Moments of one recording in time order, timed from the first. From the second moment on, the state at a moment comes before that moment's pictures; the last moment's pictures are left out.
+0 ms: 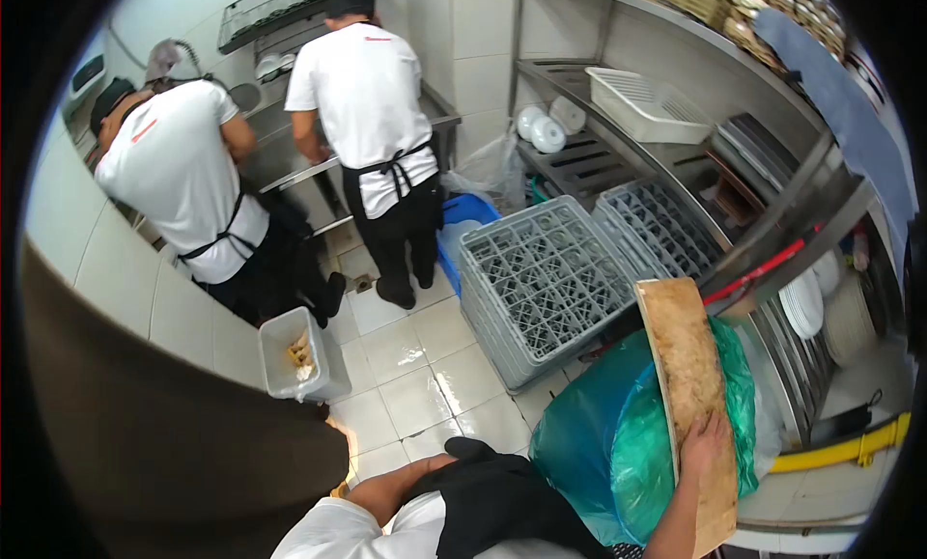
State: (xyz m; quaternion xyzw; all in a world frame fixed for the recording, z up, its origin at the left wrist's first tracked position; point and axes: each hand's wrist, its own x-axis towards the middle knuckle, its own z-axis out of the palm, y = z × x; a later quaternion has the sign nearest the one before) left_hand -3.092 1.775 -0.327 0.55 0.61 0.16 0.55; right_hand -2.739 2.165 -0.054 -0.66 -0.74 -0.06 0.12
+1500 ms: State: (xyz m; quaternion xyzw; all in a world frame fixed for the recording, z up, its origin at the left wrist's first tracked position) left_hand -3.126 1.804 -0.329 0.62 0.66 0.01 0.42; right_hand -2.726 2.175 -0.079 -0.58 -0.78 -0.10 0.23
